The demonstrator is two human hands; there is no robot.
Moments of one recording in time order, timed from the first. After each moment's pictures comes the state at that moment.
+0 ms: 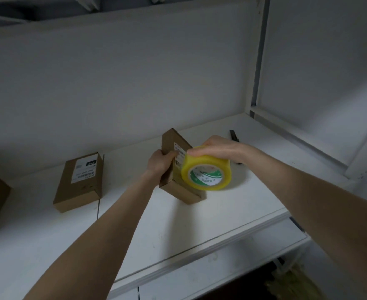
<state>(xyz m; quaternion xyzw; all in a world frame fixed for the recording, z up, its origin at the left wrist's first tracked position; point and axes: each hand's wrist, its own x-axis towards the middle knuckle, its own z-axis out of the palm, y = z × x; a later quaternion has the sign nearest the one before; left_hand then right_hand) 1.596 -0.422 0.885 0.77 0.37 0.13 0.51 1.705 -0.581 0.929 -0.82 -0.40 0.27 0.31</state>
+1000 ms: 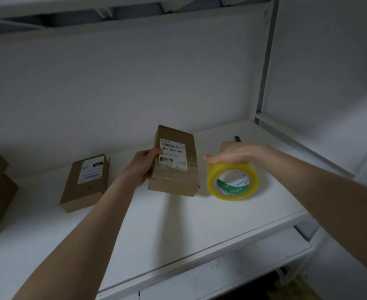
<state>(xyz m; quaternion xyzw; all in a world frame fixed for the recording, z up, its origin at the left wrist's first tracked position) 1.562 -0.381 0.901 0.66 0.32 0.16 0.67 1.713 -0.588 0.942 -0.88 -0.39 0.24 0.11</state>
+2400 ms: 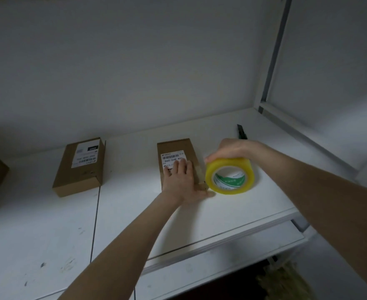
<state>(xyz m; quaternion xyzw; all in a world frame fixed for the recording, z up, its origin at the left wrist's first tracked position) 1.579 -0.460 0.820 0.97 0.21 -0.06 0.04 1.730 -0.565 0.903 -0.89 -0.36 0.26 0.08</state>
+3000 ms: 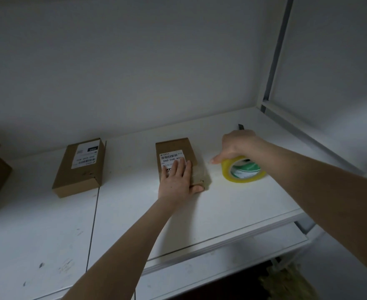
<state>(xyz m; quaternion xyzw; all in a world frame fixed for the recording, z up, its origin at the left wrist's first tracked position) 1.581 -0.456 0.809 0.98 0.22 -0.05 0.00 1.739 -0.562 0.913 -0.92 -0.36 0.12 -0.09</state>
